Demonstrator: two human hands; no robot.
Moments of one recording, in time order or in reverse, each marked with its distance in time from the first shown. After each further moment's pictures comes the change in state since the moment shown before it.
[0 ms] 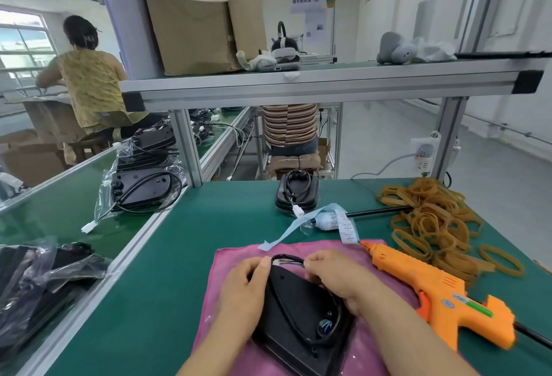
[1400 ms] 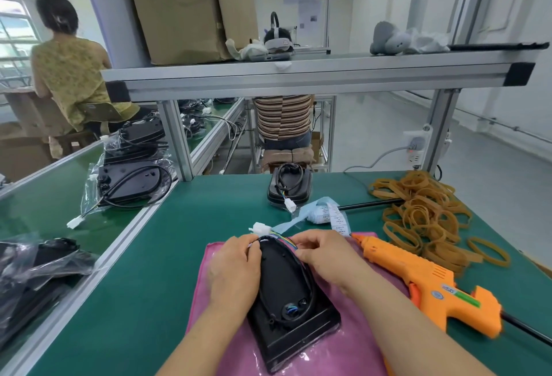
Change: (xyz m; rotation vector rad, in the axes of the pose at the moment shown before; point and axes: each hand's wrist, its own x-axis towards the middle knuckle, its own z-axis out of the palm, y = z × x) left_hand 0.024 0.009 0.012 0.349 0.178 0.137; right_hand 0.010 0.000 -0.008 0.022 0.099 -0.217
